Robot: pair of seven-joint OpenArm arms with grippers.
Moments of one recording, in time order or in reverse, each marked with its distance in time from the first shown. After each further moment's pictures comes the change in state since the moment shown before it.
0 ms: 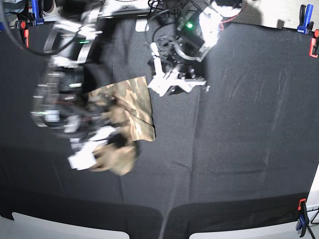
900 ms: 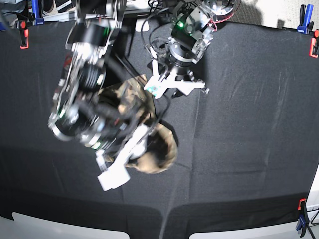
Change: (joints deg) left arm -0.1 1.2 0.0 0.0 9.5 -0.2 9.0; right arm -5.6 -3.9 -13.7 25.2 5.2 0.2 -1.6
